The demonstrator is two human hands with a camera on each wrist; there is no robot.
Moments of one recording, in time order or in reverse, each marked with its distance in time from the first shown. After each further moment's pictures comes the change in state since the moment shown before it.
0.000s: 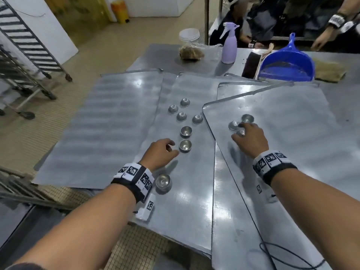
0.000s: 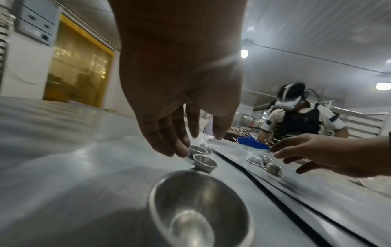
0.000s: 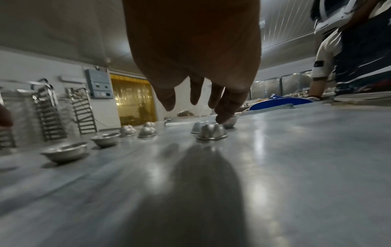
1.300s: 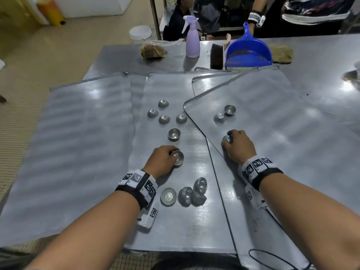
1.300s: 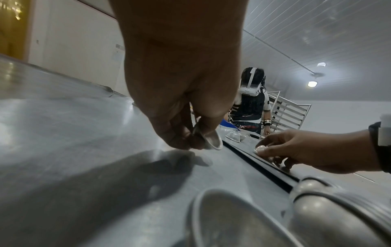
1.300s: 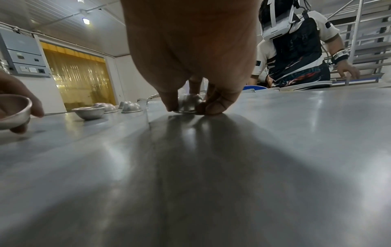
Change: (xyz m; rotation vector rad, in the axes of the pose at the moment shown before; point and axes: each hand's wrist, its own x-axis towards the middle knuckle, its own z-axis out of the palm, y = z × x) left_hand 0.056 -0.015 0.015 0.050 -0.229 0.294; right_hand -0.042 -0.003 0.043 -0.066 0.071 0.217
